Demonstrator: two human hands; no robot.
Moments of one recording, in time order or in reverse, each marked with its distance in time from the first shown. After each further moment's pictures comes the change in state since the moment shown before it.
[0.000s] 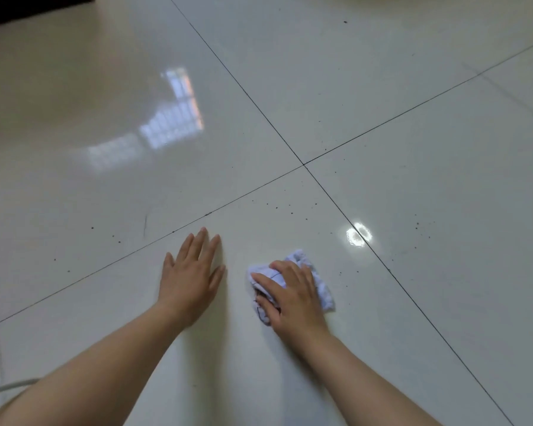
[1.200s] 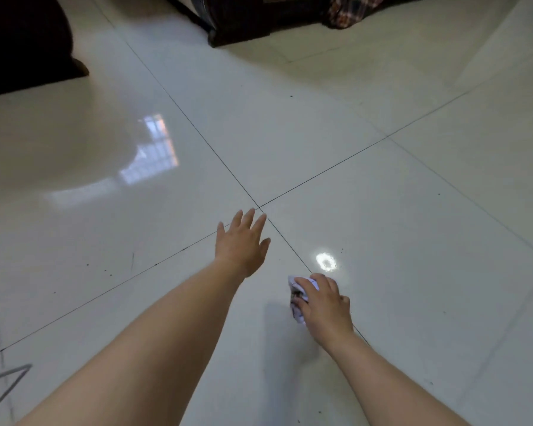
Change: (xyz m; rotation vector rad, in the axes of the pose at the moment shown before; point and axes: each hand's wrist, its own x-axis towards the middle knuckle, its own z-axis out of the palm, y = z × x) left_hand 0.006 0.160 -0.132 0.051 0.075 0.230; right_hand -0.024 0.013 -0.166 -0.220 -0.234 0.474
